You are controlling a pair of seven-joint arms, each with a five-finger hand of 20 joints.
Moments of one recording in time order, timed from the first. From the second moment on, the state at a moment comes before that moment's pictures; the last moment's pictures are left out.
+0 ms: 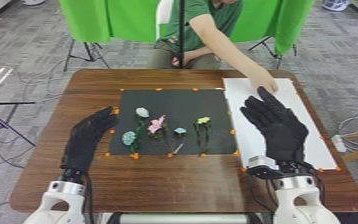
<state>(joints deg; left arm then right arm) 119.8 -76.8 -95.7 -114.5 64.2 -7.4 13.7 -119.5 -81.3 91.1 -119.9 -64.6 -4.0 -13.9</state>
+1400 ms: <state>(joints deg) 119.8 -77.5 -95.9 -114.3 63.7 -7.7 13.6 -120.0 -81.1 91.0 -119.8 -64.5 -4.1 -12.3</state>
